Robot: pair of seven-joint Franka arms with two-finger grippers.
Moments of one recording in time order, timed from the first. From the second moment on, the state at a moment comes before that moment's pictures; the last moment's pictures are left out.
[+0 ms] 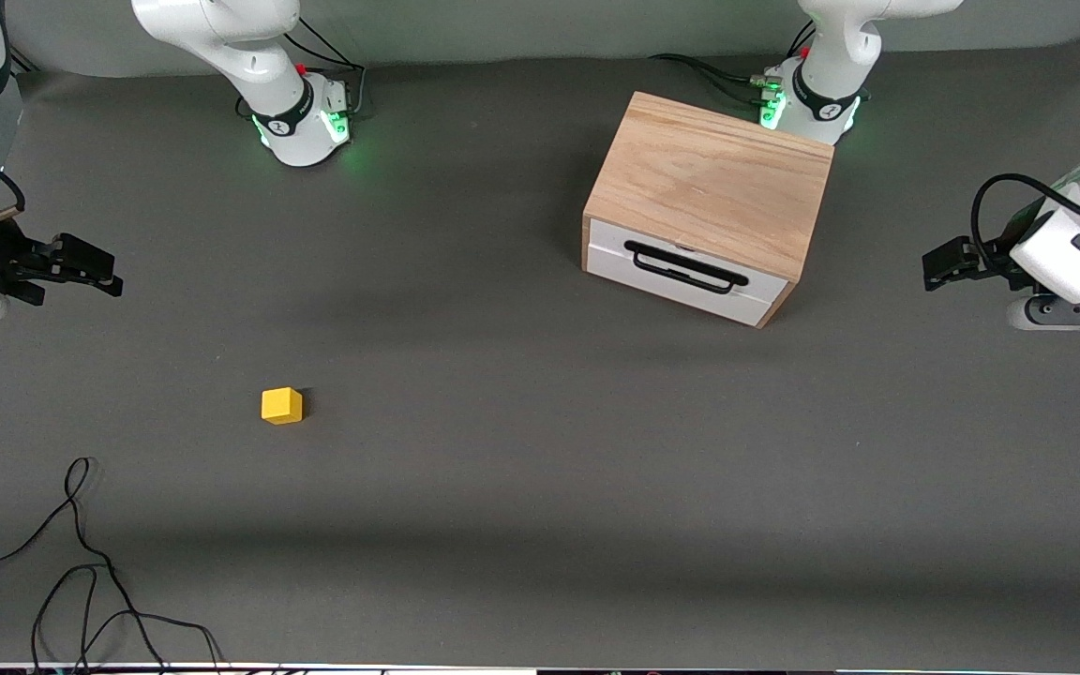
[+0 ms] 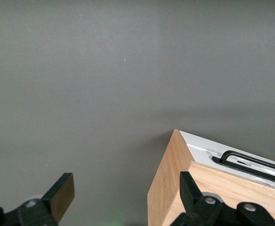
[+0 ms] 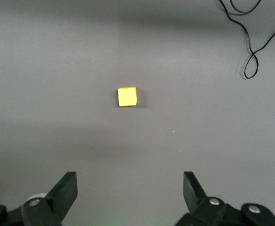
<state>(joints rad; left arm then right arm) -0.05 0.05 -0.03 -1.62 0.02 1.57 -0.05 0.04 0.02 -0.05 -1.59 0.01 1.59 -0.08</state>
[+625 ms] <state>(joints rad) -0.17 0.06 -0.05 -1.65 -0.03 1.57 -0.43 0.04 0.06 -0.05 -1.58 0.01 1.59 -0.09</state>
